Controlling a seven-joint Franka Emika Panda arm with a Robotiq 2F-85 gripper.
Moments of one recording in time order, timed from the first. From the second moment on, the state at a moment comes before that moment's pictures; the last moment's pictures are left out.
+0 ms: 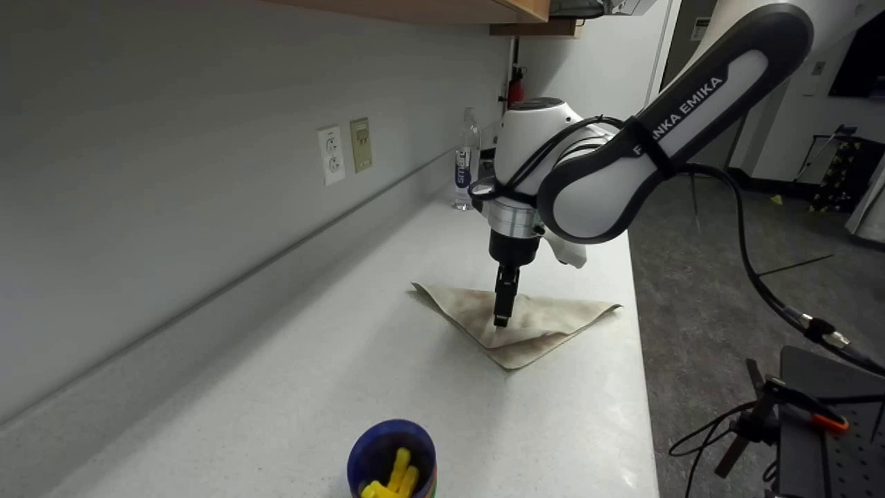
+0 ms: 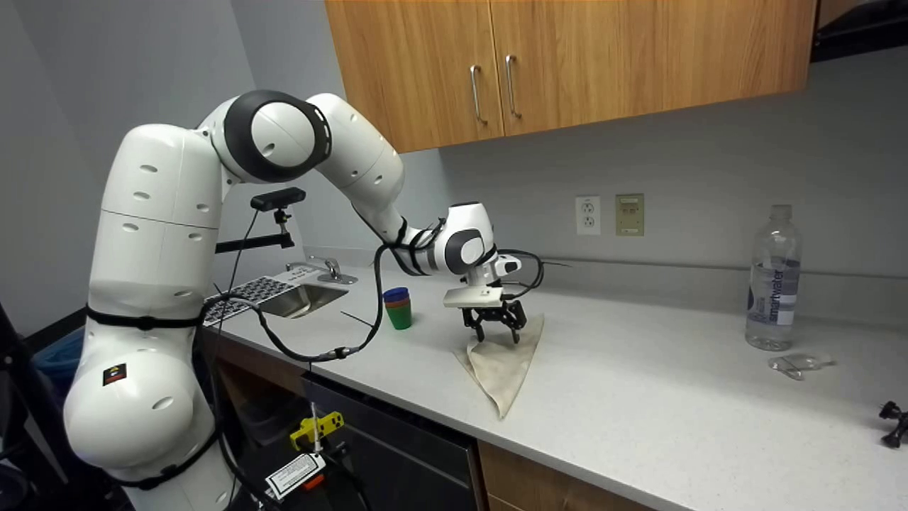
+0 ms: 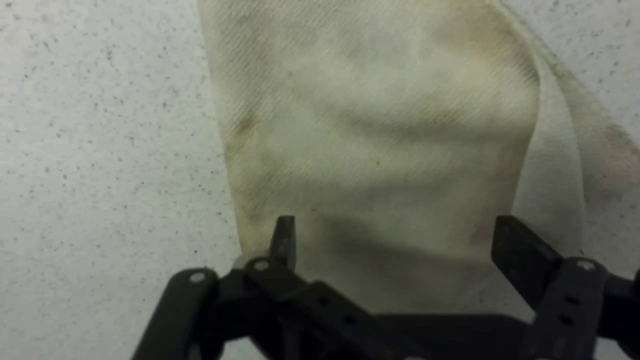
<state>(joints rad) 0.06 0.46 0.08 -2.02 -0.19 2.56 -0.19</state>
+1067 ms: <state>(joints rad) 0.10 0.43 0.06 -2.05 -0.21 2.49 -0.07</state>
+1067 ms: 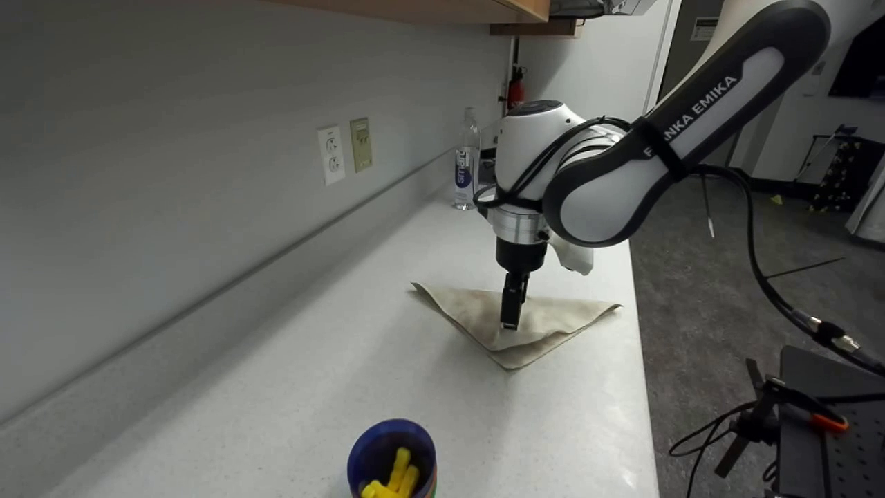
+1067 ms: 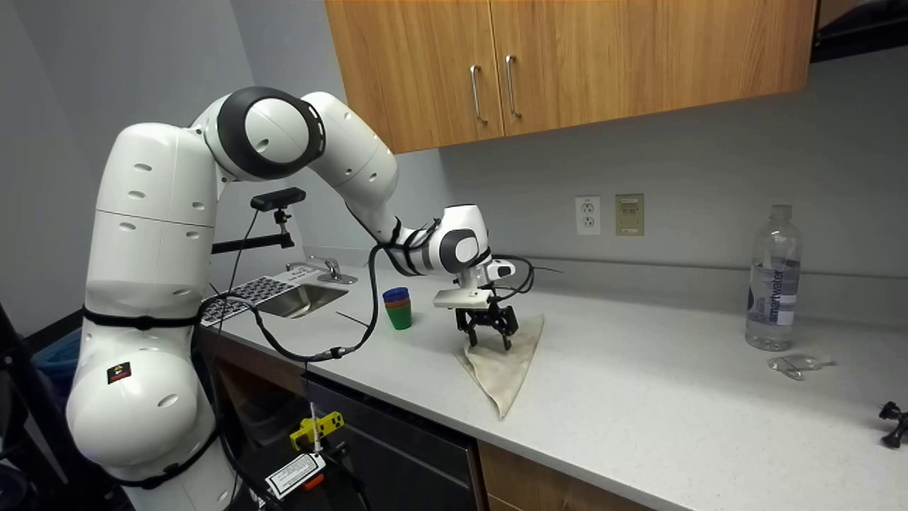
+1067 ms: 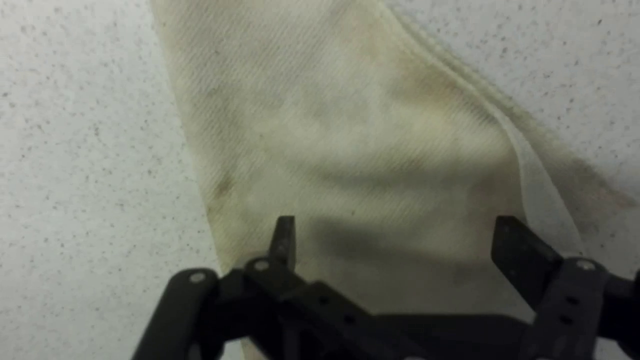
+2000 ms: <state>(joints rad) 0.10 0.43 0.11 -2.05 -0.15 2.39 -0.07</state>
